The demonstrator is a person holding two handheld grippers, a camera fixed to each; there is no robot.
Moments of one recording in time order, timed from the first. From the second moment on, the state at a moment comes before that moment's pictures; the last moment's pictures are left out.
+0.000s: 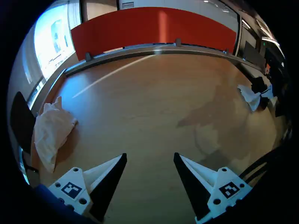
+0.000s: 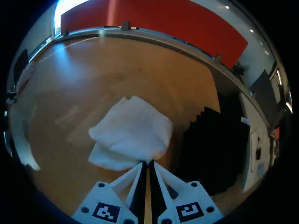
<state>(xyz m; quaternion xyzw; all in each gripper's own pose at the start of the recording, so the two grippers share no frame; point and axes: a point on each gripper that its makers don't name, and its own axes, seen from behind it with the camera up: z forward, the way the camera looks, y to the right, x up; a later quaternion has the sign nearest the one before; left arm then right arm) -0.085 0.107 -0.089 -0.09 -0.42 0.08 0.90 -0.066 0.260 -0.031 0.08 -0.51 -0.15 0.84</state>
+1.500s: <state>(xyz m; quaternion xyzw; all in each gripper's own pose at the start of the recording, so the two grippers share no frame) -0.084 0.108 -0.091 -0.10 -0.42 0.08 0.90 -0.077 0.290 -0.058 0.02 -0.53 -0.16 0.83</state>
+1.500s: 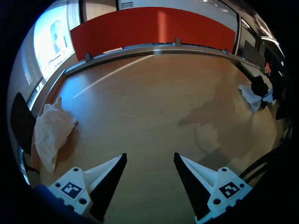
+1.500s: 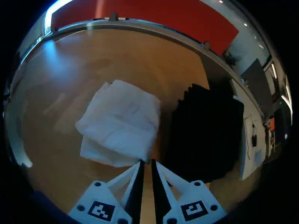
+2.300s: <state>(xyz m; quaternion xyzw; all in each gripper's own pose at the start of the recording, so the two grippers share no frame) -0.081 0.110 -0.091 -0.10 -0.42 0.08 0.90 -0.072 0.271 -0.058 0.04 -0.52 -0.16 0.84</state>
